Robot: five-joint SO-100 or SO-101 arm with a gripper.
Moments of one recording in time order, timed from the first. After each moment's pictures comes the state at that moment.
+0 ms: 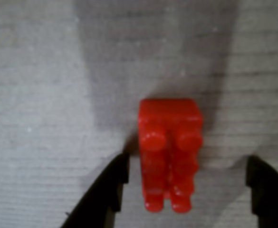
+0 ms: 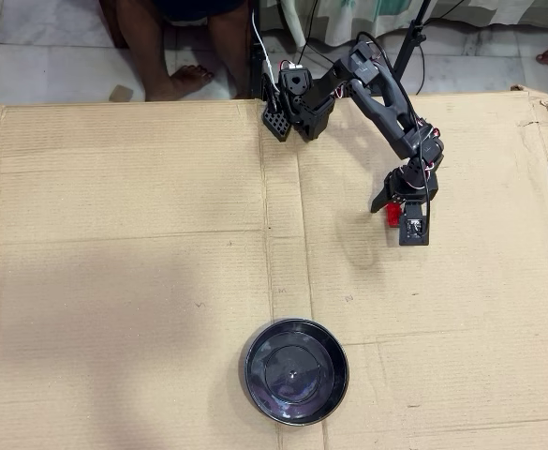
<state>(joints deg) -43.2 72.3 97.7 64.7 130.3</state>
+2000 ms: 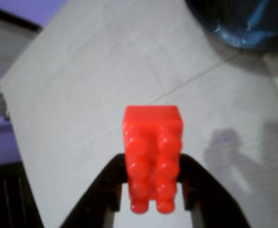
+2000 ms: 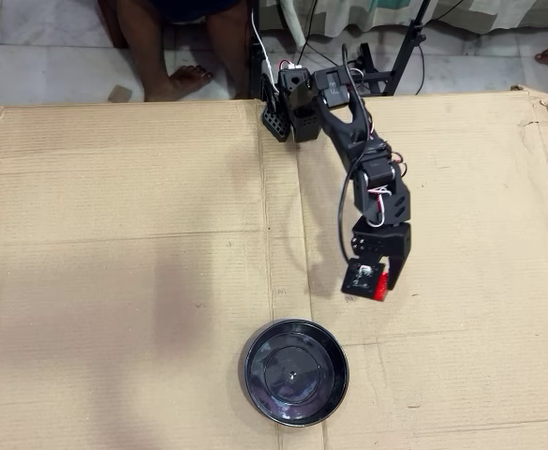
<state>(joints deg) -11.8 64.7 54.7 64.7 130.3</state>
